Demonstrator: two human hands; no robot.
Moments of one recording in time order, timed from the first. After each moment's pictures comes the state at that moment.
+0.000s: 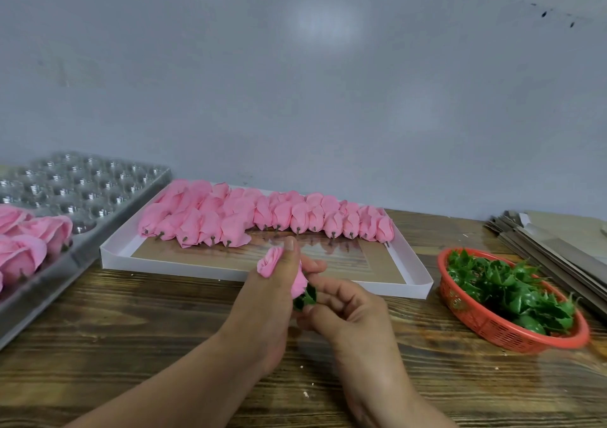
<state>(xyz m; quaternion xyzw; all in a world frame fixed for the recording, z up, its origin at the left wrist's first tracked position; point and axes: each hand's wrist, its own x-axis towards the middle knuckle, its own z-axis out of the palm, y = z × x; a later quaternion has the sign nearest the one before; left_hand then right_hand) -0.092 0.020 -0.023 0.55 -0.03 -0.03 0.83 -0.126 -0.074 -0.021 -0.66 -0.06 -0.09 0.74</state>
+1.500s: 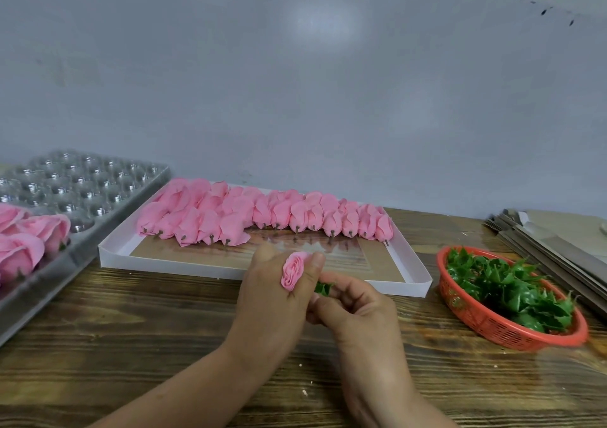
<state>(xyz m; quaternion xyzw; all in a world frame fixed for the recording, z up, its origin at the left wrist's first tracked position) -0.094 0.024 -0.026 0.79 -0.12 0.22 0.56 -0.126 -0.072 -0.021 -0.62 -0.01 -0.13 0.77</state>
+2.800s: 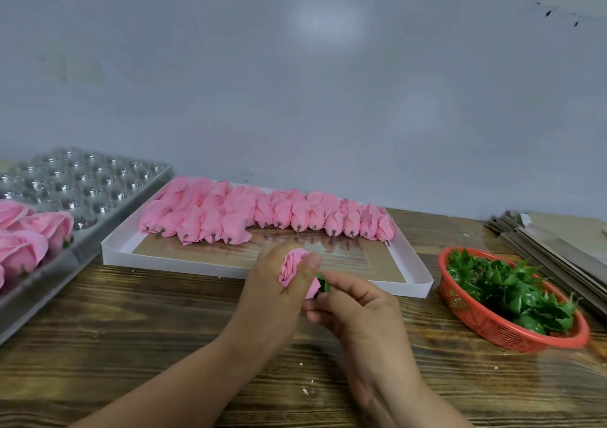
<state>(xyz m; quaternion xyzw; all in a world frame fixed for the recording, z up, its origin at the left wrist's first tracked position) -0.092 0.028 -0.025 0.75 -0.15 0.19 0.61 -0.120 -0.083 -0.024 -0.59 0.02 -0.06 0.80</state>
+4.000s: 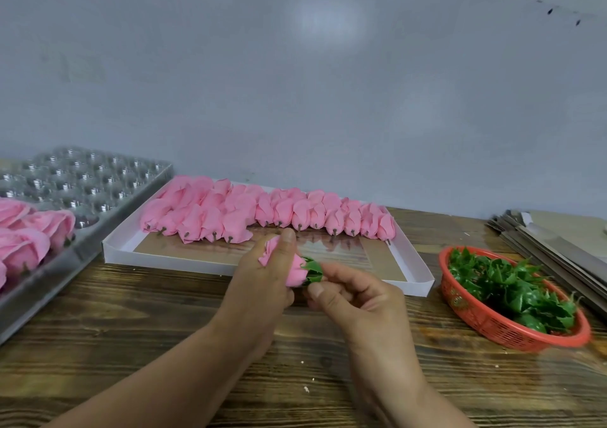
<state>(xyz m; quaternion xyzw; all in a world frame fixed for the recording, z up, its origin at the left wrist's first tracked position) -0.089 0.031 -0.018 0.60 -0.03 0.03 0.80 -0.129 -0.079 -0.012 -0.63 -0.07 -0.13 0.76</state>
